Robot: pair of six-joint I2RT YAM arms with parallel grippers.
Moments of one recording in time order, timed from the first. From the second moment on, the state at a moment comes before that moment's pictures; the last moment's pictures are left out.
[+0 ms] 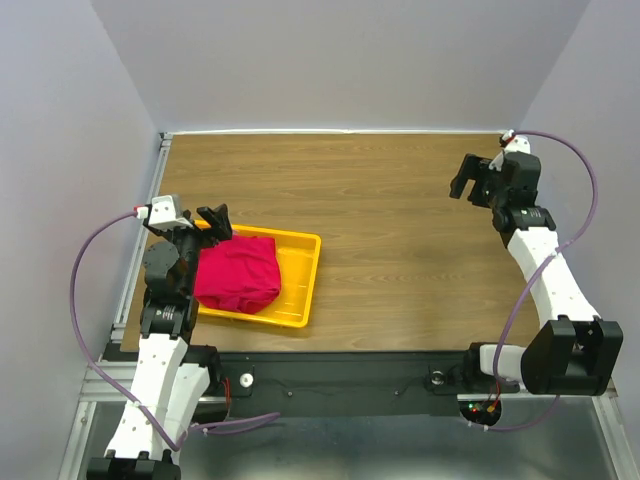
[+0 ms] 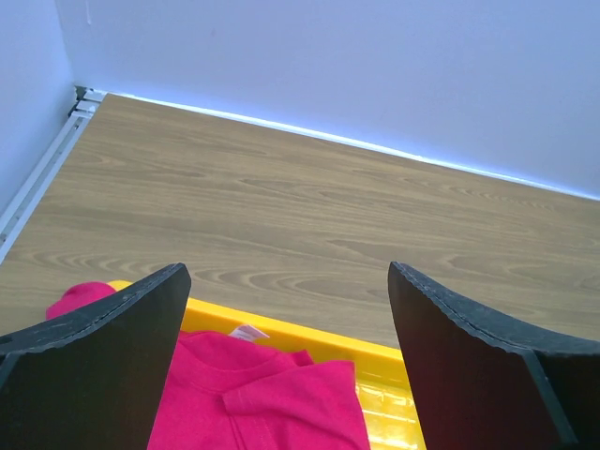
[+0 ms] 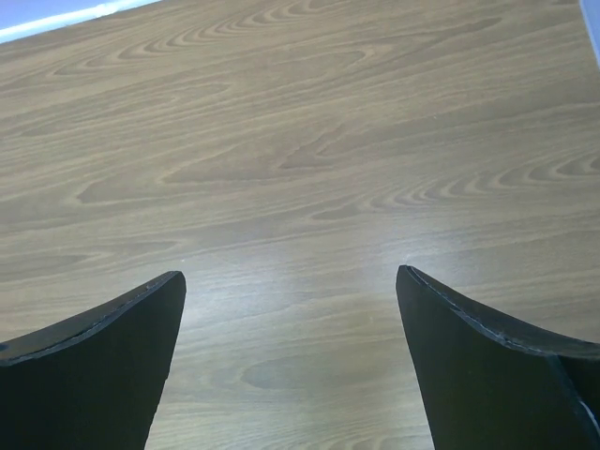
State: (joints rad) left arm -0.05 0.56 0.50 0.11 -0.03 -0.27; right arm -0.05 1.24 1.05 -0.25 0.00 0.21
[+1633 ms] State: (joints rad) left arm -0.05 0.31 0.52 0.00 -0.14 -0.29; right arm 0.89 2.29 1.86 -0.42 -0.36 0.45
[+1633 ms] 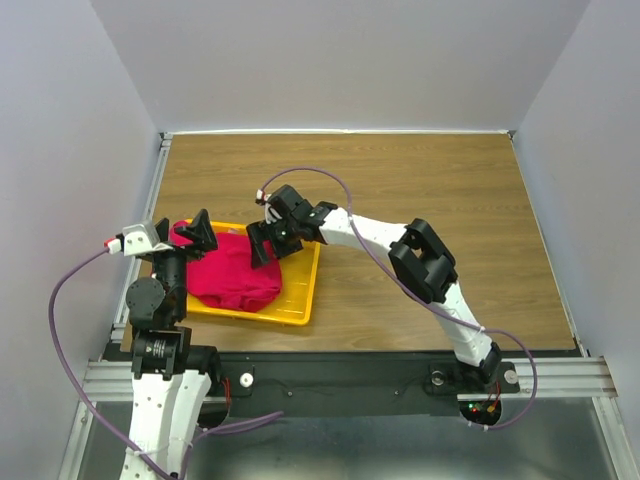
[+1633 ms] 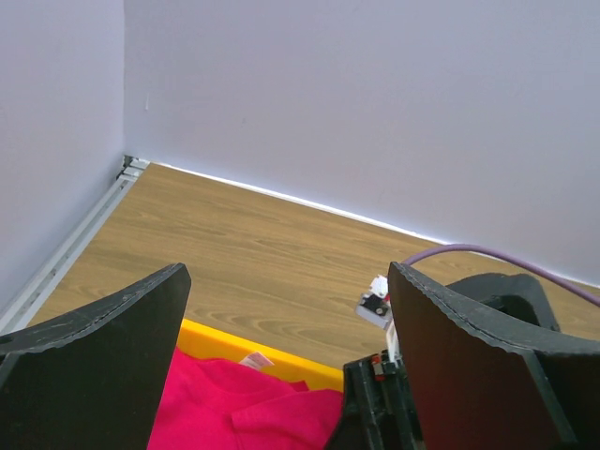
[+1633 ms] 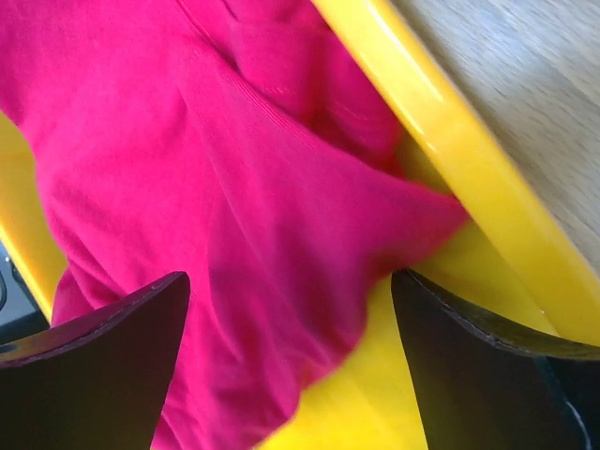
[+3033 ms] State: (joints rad) left arm -0.05 0.17 0.50 -0.02 -0.12 -0.31; right arm 0.25 1.71 2.27 -0.67 -0.49 -0.19
